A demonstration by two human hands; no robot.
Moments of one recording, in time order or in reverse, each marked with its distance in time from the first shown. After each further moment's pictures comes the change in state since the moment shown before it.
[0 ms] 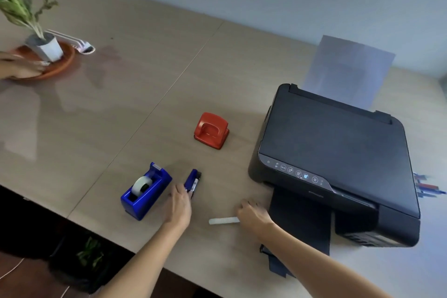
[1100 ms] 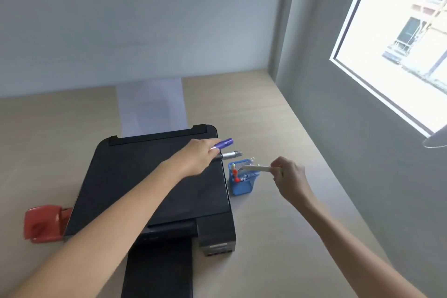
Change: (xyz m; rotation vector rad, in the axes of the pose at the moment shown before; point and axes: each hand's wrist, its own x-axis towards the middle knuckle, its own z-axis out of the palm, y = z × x) left_hand -0.067 0.504 -0.107 -0.031 -0.341 0.966; right_hand -0.256 0.393 -0.018 0.911 0.955 0.730
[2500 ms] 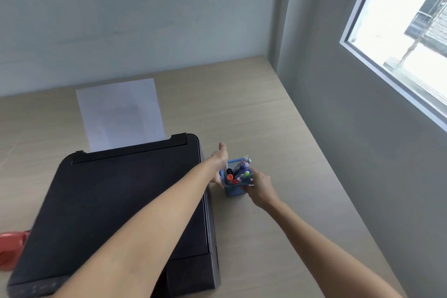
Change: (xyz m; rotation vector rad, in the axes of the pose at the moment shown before) left_hand 0.174 0.021 0.106 -0.867 -0.285 -0.880; right_hand 0.100 0.073 0.097 0.143 -0.331 0.048
